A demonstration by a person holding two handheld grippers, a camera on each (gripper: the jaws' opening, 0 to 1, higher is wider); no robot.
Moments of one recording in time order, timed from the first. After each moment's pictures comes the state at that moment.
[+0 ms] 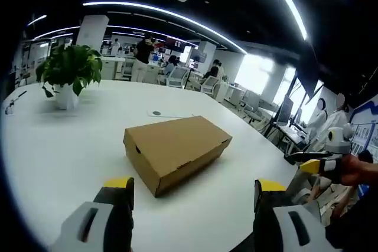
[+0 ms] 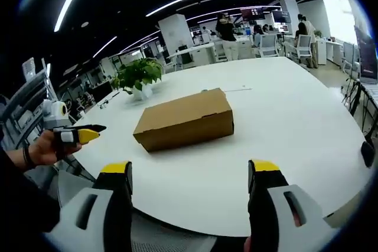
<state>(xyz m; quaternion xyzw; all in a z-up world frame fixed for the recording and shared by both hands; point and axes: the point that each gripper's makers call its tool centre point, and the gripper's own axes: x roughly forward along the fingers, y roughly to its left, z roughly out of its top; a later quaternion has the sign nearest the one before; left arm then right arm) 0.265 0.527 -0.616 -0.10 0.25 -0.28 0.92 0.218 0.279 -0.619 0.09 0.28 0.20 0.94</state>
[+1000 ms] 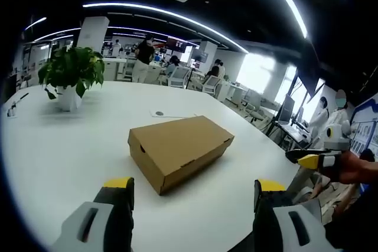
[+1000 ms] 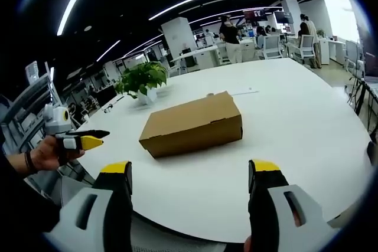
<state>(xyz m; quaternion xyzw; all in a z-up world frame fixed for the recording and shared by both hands) 0.259 0.535 -0.614 -0.09 0.26 -0.27 0.92 0.227 0.298 -0.614 0.11 0.26 0.21 0.94</state>
